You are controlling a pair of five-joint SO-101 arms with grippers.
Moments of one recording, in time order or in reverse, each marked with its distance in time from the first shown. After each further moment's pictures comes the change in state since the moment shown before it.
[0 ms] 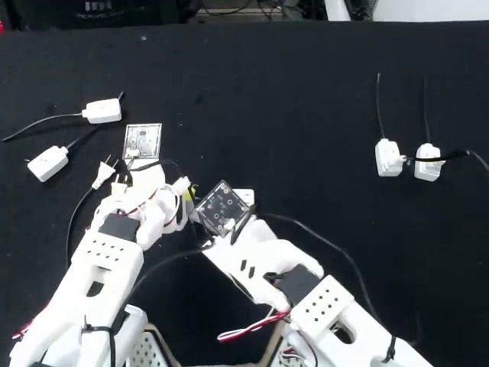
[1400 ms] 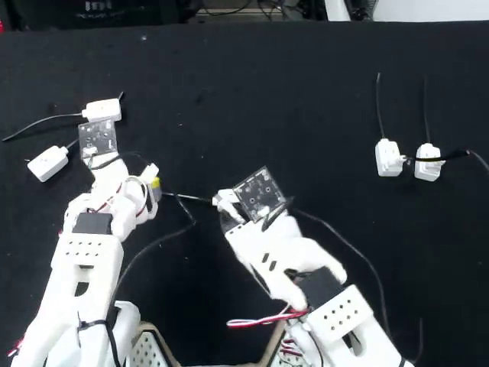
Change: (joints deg) left arm -13.2 -1.1 -0.1 0.0 -0.1; right arm 9.8 -11.9 -1.0 14.5 -4.0
